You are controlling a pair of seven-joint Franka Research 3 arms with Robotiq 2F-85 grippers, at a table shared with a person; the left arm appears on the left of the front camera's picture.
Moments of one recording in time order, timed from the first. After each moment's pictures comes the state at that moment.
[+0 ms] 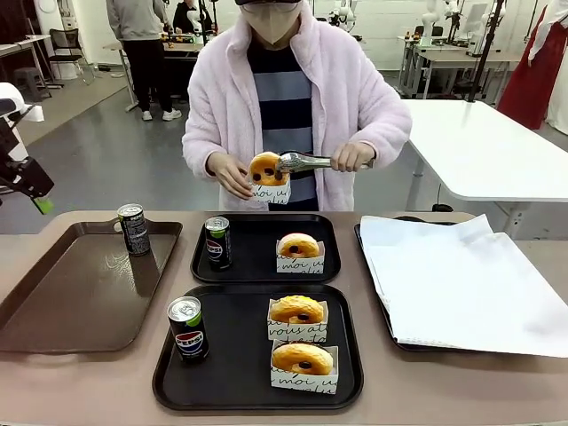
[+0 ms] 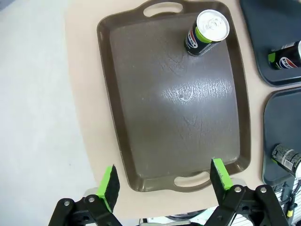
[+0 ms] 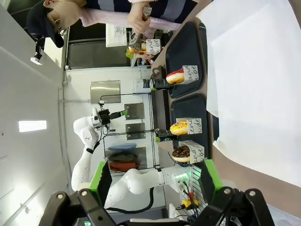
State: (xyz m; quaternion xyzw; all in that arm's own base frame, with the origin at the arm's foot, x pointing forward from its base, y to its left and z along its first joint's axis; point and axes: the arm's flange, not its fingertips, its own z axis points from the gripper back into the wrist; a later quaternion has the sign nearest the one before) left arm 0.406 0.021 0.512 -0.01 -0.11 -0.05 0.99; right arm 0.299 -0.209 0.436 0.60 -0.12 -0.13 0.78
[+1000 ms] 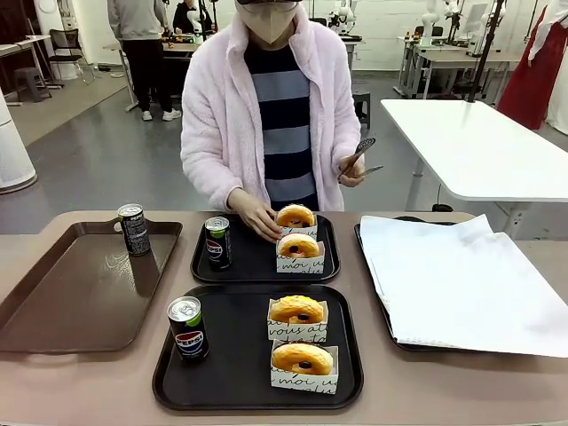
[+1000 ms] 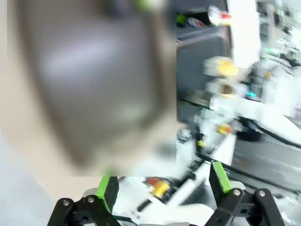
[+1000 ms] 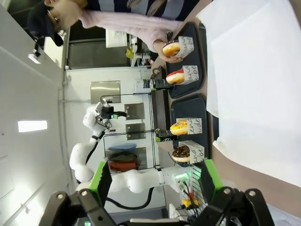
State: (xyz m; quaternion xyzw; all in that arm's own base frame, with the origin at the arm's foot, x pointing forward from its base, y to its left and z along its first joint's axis) left arm 0.450 0.175 0.490 -0.41 0.06 -0.10 0.91; right arm 0.299 -0.209 0.436 0.60 -0.12 -0.13 0.78
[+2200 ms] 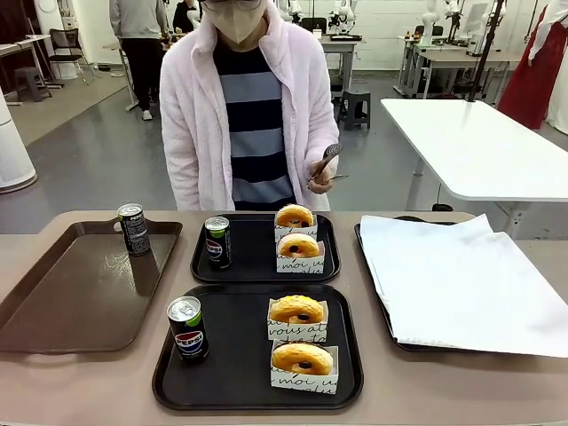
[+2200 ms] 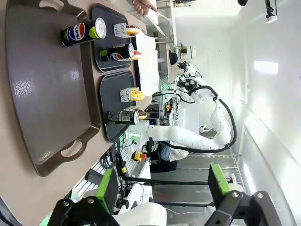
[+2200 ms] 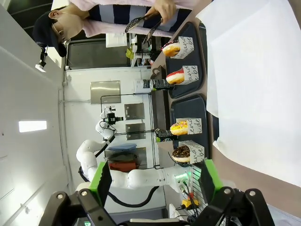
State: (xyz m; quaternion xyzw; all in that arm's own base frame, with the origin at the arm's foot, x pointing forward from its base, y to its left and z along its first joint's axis) left arm 0.400 0.306 0.464 -0.63 -0.02 -0.01 0.78; right arm 0.299 -0.209 0.436 0.60 -0.12 -0.13 0.78
